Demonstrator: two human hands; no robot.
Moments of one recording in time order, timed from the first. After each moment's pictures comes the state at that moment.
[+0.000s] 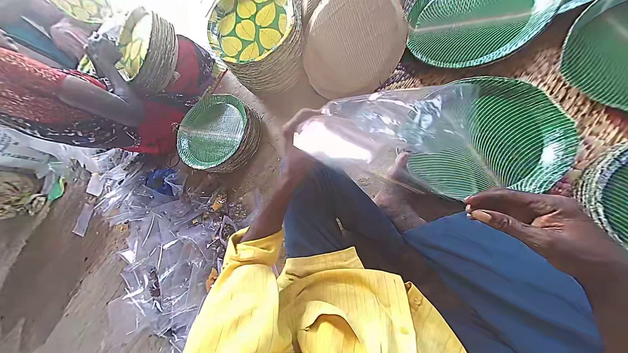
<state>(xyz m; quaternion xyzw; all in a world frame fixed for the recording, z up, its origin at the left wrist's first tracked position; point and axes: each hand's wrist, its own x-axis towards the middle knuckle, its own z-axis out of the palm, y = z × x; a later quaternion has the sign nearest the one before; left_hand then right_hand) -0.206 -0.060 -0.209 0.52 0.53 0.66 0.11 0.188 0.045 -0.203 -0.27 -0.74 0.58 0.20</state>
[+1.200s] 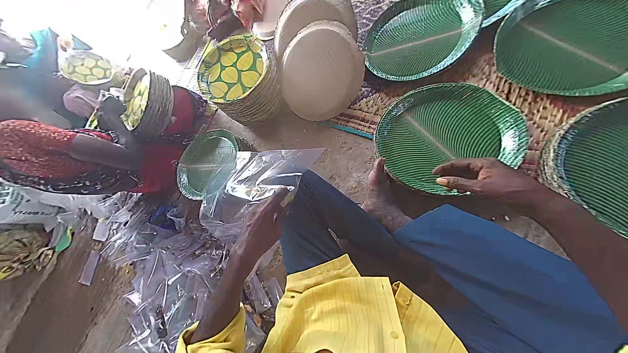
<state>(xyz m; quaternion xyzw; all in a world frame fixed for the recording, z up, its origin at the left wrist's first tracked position) -0.172 -0.185 -0.156 0.58 0.79 0.15 0.12 0.184 0.098 -0.221 -0.42 -0.72 0.55 0.08</state>
